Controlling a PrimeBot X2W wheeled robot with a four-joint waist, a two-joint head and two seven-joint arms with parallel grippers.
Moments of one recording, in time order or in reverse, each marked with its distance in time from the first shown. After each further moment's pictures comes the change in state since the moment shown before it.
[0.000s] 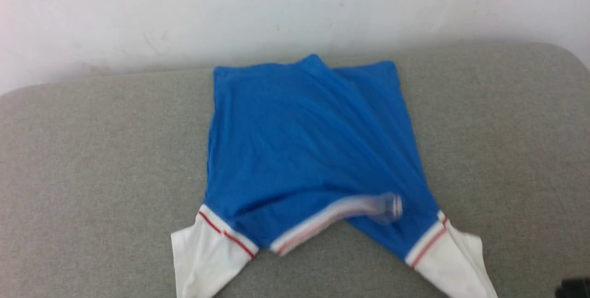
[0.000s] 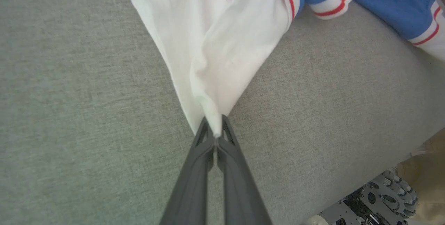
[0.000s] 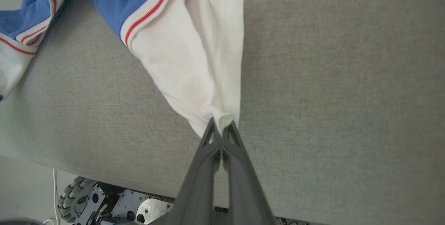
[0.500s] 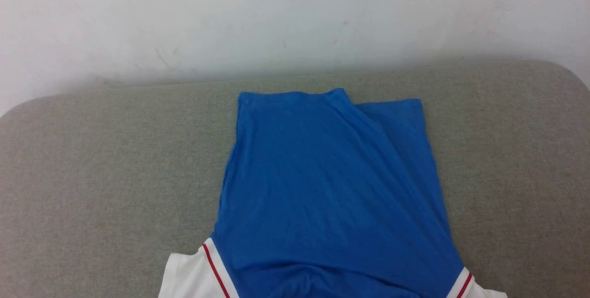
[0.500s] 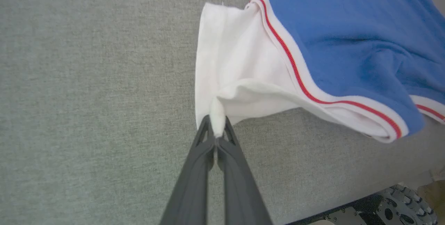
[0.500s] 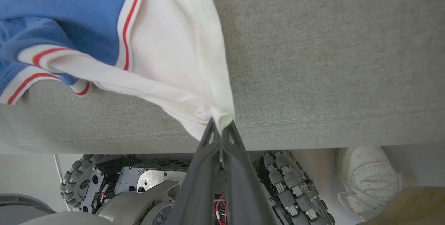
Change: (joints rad) left arm 0.126 0.055 0.079 -0.019 -0.066 0.054 -0.038; right arm 0.185 -0.002 -0.083 0.051 0.054 0.000 0.017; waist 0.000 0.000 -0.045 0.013
